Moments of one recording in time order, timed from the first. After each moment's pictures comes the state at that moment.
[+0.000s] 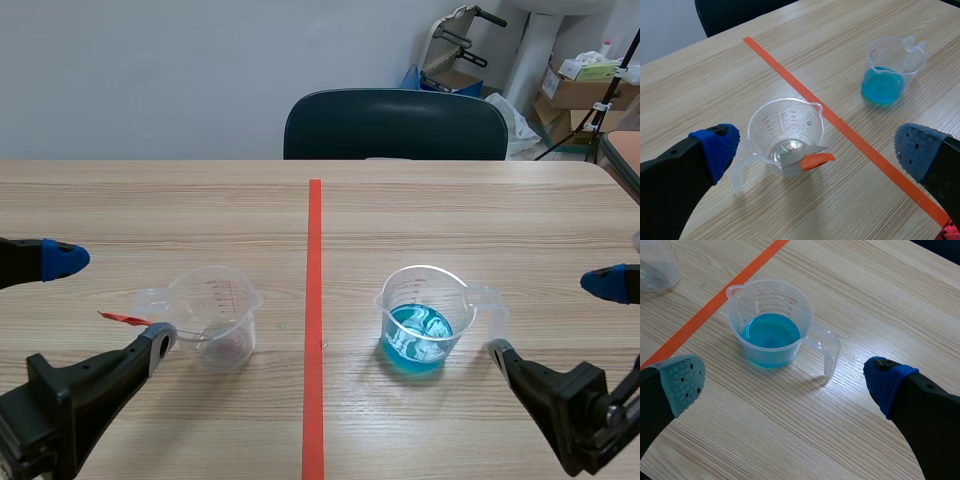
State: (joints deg) left arm 46.7 -32.3 -8.5 120.2 -18.7 -26.4 -2.0; right arm -45.2 30.8 12.4 114.2 14.2 24.7 -1.3
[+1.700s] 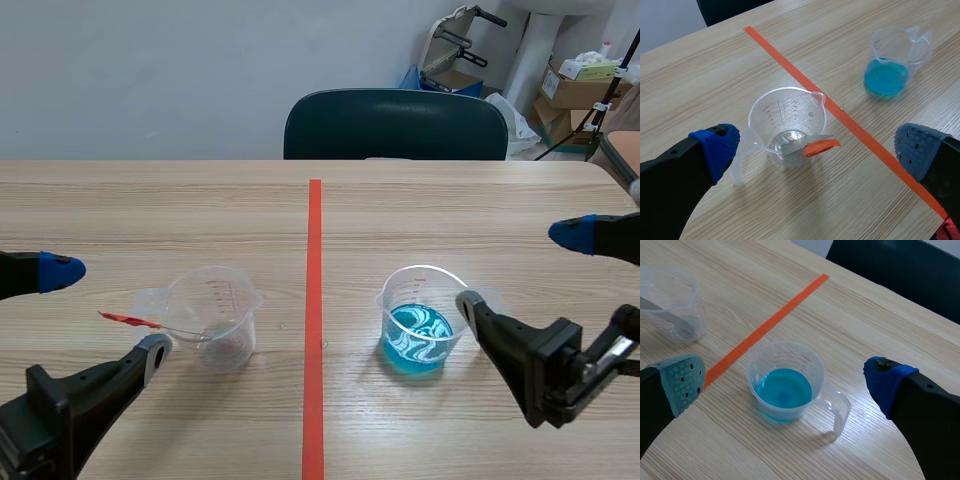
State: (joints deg) left arm 47.0 -32.3 -8.5 118.7 -18.3 -26.4 -2.1; right arm -40.0 31.2 8.3 114.2 14.2 26.0 6.1
